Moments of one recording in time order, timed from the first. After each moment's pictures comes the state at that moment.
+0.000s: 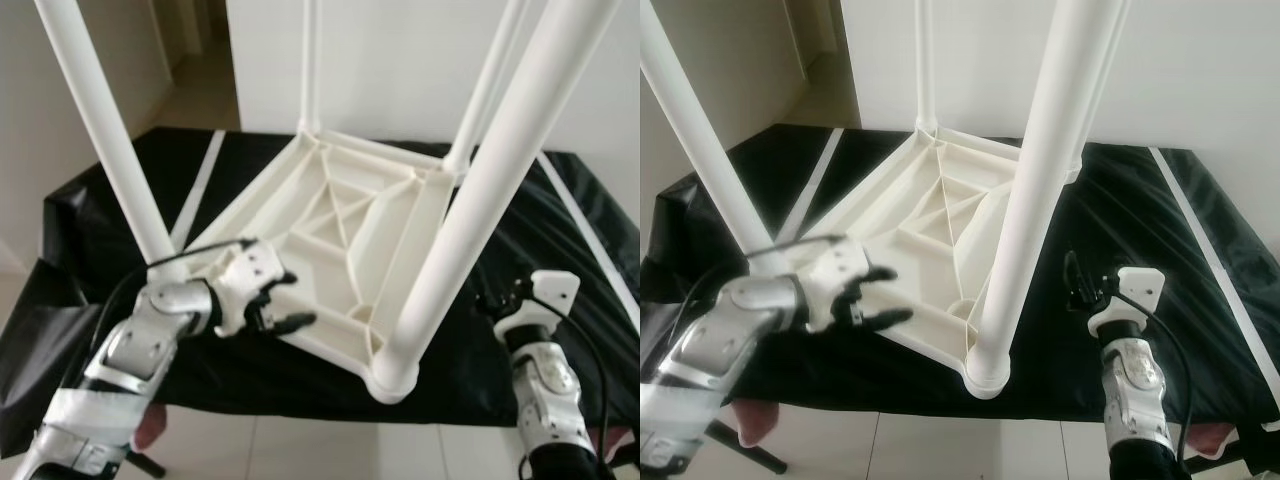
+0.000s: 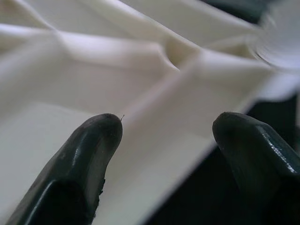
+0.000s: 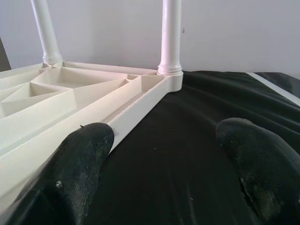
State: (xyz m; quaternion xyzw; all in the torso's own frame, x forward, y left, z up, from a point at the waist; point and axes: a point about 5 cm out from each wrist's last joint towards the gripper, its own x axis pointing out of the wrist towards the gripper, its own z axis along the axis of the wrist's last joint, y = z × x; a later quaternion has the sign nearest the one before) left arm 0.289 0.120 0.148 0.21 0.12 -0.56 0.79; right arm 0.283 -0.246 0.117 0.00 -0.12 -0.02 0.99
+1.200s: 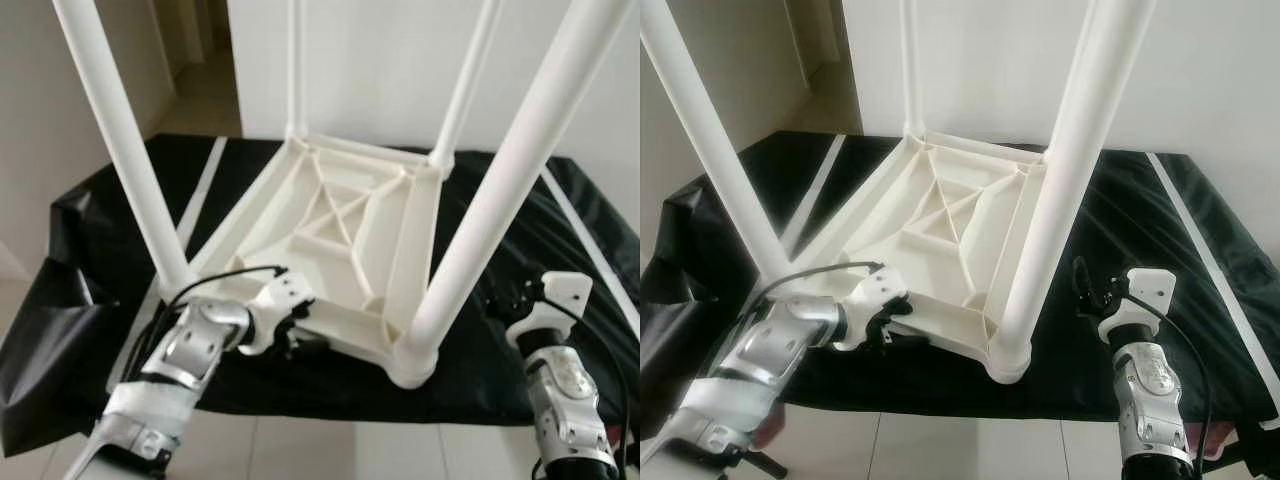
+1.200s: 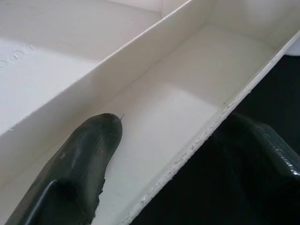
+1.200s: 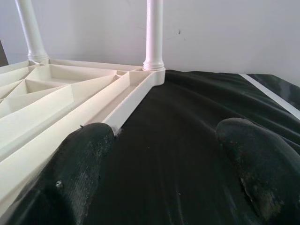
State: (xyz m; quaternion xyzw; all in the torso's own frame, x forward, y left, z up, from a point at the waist) left arm 0.311 0.090 0.119 0.17 0.22 -0.51 0.82; right arm 0.275 -0.249 0.128 -0.01 -0.10 -0.03 0.99
